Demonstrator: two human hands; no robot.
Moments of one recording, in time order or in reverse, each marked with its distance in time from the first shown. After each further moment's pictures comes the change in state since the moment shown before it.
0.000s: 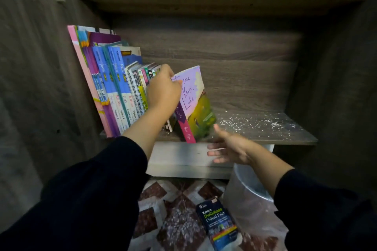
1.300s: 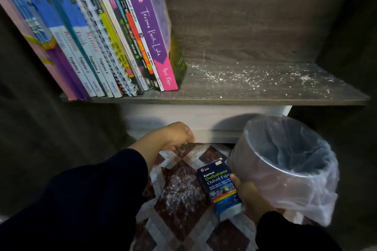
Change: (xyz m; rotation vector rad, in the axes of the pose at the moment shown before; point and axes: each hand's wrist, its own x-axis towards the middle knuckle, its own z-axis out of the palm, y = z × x) left_hand -0.091 -0.151 0.142 0.084 -1.173 -0.420; right_hand 0.081 0.266 -0.026 -0.090 0.533 0.320
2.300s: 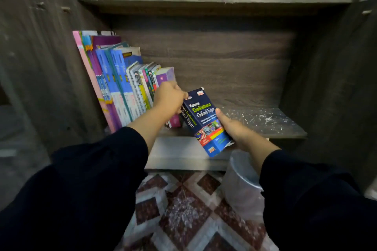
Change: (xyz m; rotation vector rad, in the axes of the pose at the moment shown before) left_hand -0.162 0.131 -0.101 -0.432 0.811 0.337; right_hand -0.193 -0.240 -0.080 -0.003 -0.255 -0.435
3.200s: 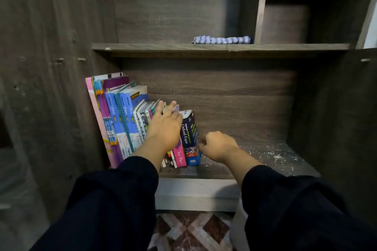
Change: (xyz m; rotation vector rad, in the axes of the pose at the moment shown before) left_hand 0.043 -0.003 -0.026 1.385 -0.013 0.599; right_hand 0.008 -0.091 0.035 -1.088 0.150 -0.442
